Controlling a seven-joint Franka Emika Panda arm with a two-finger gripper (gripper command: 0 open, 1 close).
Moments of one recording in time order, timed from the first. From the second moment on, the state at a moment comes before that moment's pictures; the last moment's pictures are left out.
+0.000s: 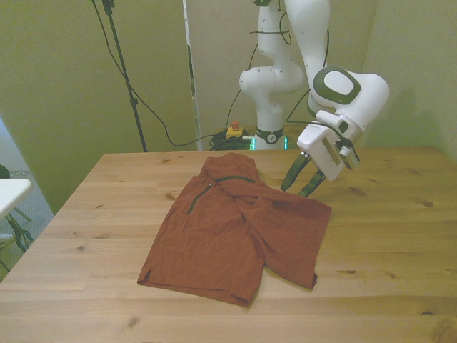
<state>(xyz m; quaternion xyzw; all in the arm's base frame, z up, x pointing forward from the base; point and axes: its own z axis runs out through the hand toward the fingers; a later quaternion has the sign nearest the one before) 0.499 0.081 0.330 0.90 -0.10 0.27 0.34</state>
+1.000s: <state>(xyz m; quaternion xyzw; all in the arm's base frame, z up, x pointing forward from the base) 0.501 0.054 0.322 0.91 -0.14 0.25 0.31</state>
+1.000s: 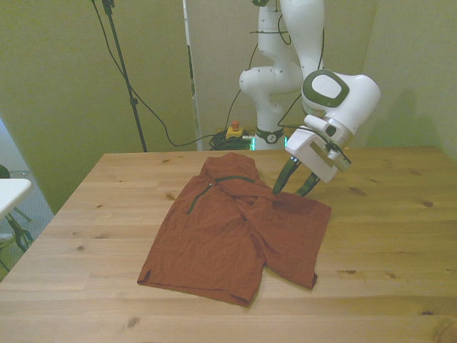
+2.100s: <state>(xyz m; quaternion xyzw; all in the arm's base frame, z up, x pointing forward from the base) 0.533 0.039 0.314 0.91 -0.16 0.26 0.27</state>
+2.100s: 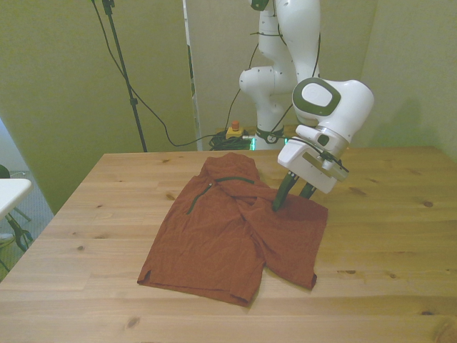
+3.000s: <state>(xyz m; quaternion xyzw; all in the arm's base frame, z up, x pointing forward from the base) 0.535 0.036 0.310 0.91 -0.18 0.27 0.25</state>
